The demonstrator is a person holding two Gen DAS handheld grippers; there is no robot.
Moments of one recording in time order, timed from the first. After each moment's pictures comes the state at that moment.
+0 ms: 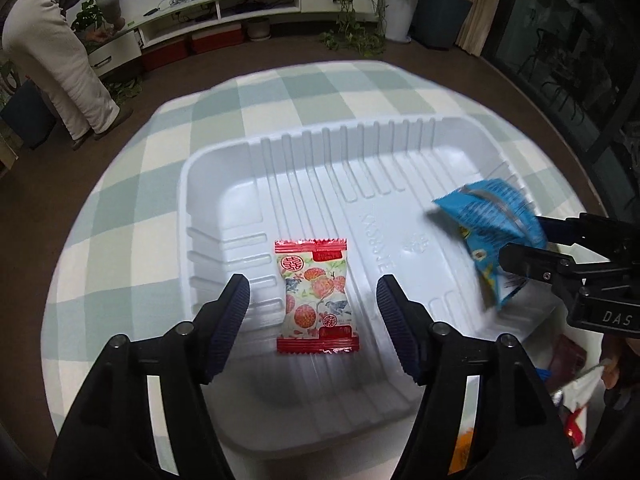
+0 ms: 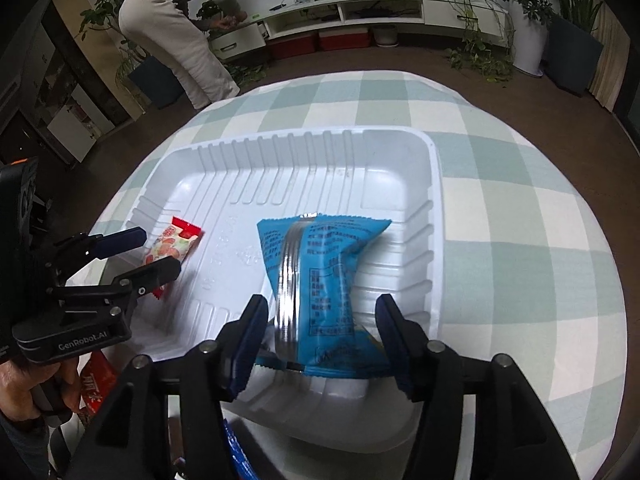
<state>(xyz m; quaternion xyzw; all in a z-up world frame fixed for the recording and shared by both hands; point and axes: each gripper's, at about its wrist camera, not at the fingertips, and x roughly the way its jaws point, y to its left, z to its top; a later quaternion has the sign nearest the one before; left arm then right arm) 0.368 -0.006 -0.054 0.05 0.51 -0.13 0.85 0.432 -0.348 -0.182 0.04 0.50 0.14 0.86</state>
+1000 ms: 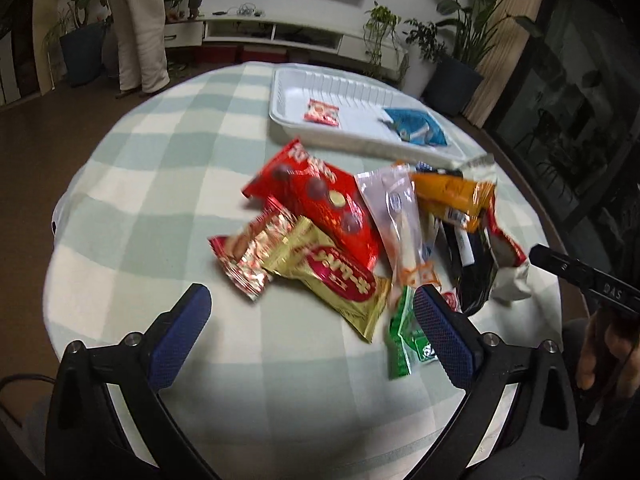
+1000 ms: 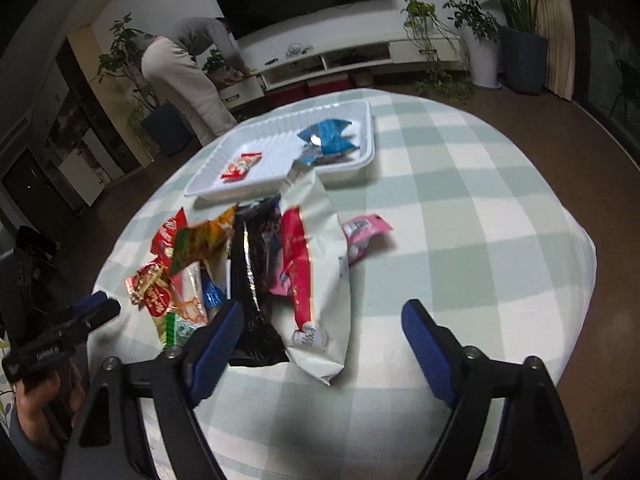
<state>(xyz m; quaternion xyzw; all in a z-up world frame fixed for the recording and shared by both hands) 0.062 0.050 -0.056 -0.07 0.44 -0.09 0.89 0.182 -0.377 -0.180 0.09 0.42 0.11 0.90</state>
